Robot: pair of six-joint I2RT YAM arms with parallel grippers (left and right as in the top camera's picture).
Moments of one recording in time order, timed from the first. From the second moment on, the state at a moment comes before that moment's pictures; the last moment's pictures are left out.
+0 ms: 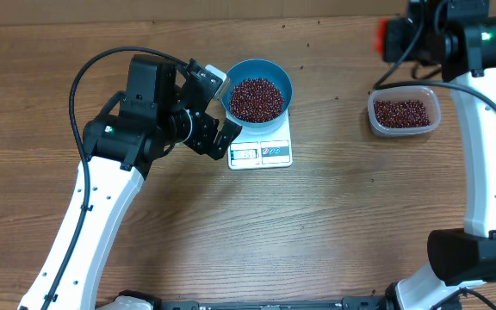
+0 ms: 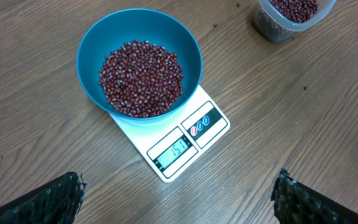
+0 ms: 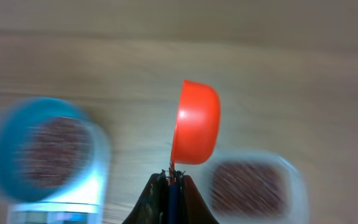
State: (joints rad) left arm -0.27 1.41 1.40 -0.87 0.36 0.21; right arm 0.09 1.80 2.12 -1.16 -0.07 0.00
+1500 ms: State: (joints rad) left arm -0.27 1.41 1.40 -0.87 0.36 0.21; right arm 0.44 2.14 2.01 -0.93 -0.06 -0.03
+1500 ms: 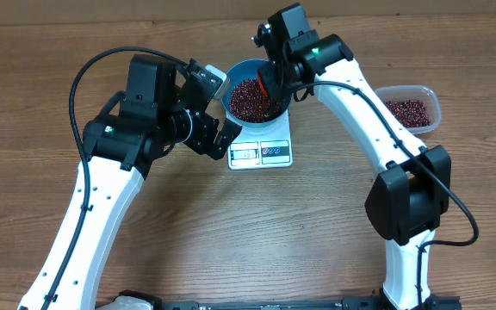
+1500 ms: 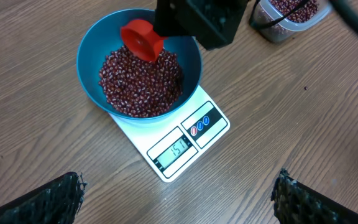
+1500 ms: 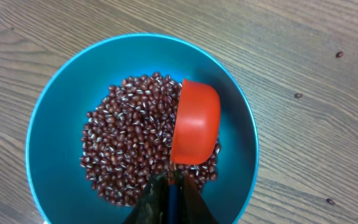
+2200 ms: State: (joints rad) left arm -0.27 1.41 1.40 -0.87 0.36 0.21; right arm 0.43 2.16 2.02 -0.97 -0.17 -0.03
